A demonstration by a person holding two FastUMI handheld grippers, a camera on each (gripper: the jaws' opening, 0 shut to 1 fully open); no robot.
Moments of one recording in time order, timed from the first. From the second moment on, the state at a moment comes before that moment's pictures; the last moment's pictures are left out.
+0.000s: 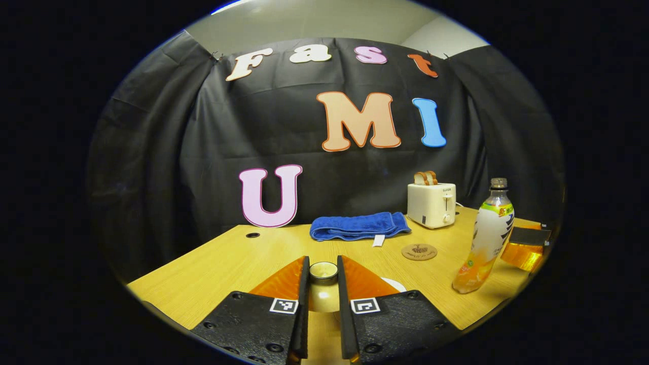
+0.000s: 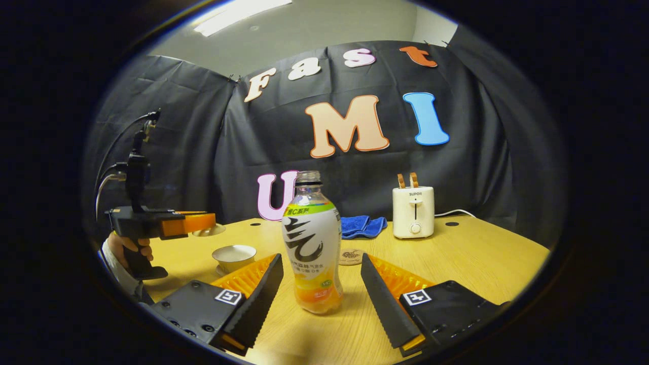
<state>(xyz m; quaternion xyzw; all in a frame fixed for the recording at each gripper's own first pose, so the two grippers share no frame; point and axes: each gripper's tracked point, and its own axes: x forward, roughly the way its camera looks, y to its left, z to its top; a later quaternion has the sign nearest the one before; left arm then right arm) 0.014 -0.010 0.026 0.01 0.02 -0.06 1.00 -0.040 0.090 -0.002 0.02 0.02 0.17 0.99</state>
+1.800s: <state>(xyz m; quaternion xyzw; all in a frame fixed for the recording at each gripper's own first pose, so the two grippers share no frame) 0.004 0.031 0.062 -0.03 -0.02 -0.04 1.00 0.039 0.128 -0.017 -0.36 0.02 0.14 0.92</state>
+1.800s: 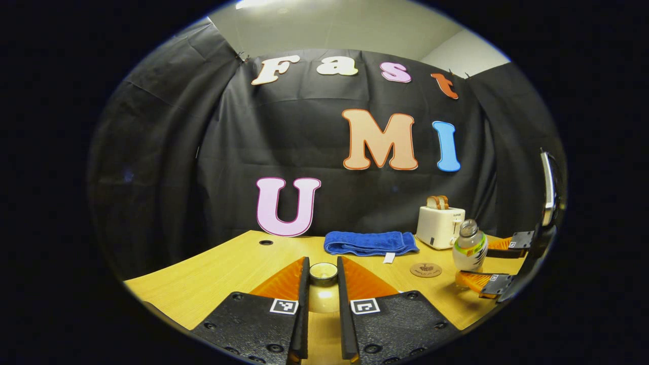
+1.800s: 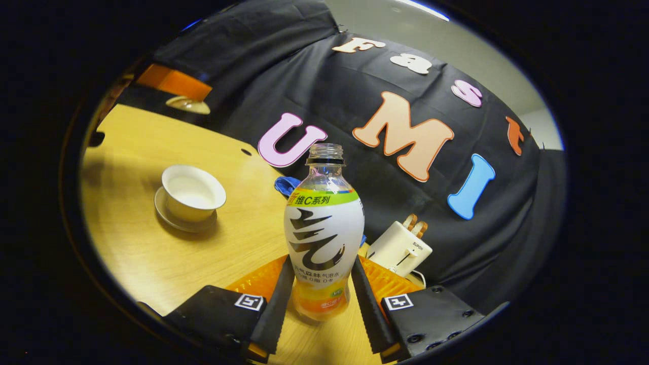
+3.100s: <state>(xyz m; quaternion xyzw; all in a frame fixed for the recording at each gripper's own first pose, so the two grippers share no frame) -0.009 0.051 0.084 -0.05 -0.03 -0.03 1.00 0.045 0.180 -0.039 -0.72 -0.09 0.16 0.67</state>
